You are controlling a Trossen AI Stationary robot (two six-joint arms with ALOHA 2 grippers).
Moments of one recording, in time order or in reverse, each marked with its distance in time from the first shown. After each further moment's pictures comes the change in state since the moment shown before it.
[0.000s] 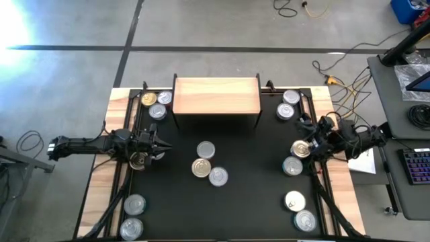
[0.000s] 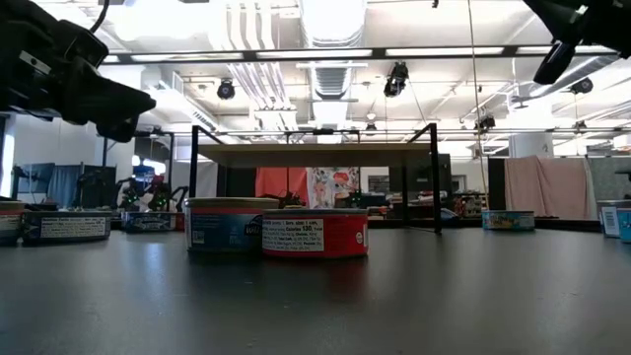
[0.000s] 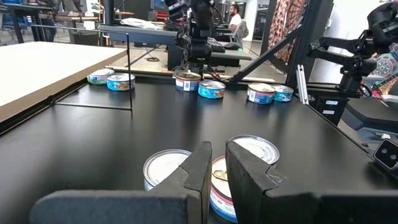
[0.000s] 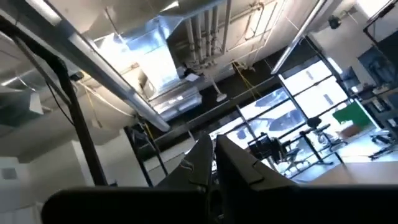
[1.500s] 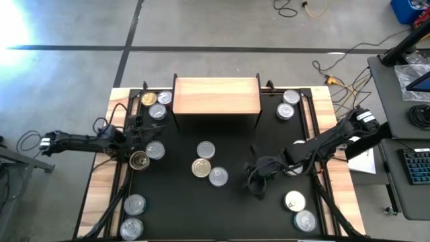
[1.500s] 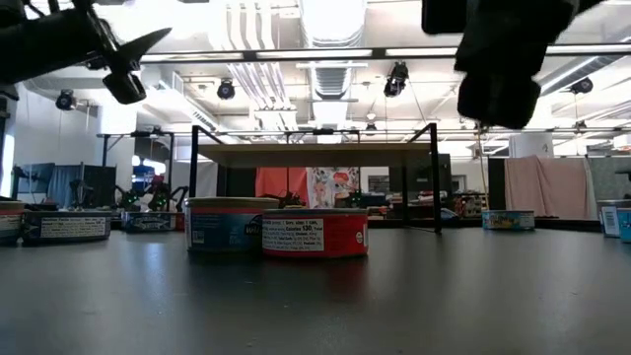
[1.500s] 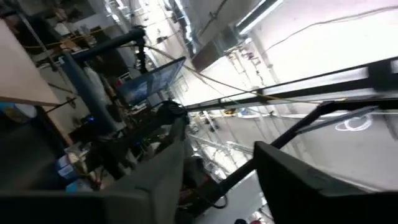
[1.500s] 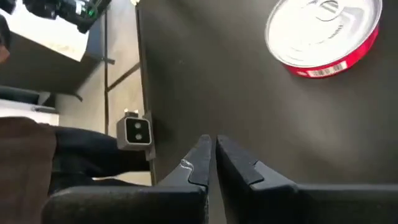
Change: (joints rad) left arm -0.010 0.237 0.029 0.715 -0.177 -0.955; right arm 0.148 1.437 0.829 -0.687 -0.541 0.571
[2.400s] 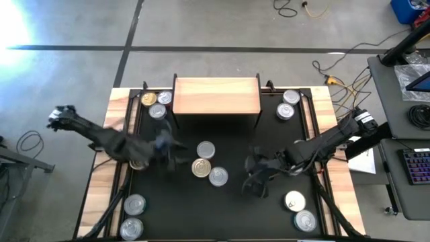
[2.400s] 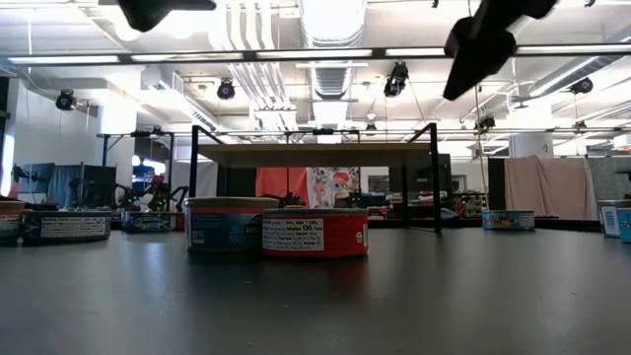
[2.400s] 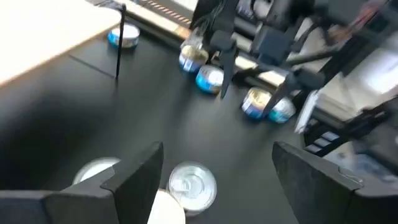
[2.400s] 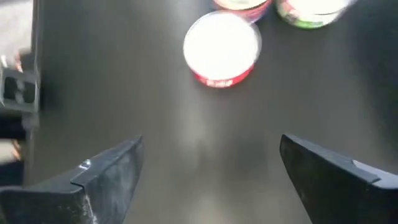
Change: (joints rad) left arm -0.465 0.730 0.874 -1.076 -0.393 0.378; right arm 0.055 0.038 0.293 -0.593 0.298 -0.371
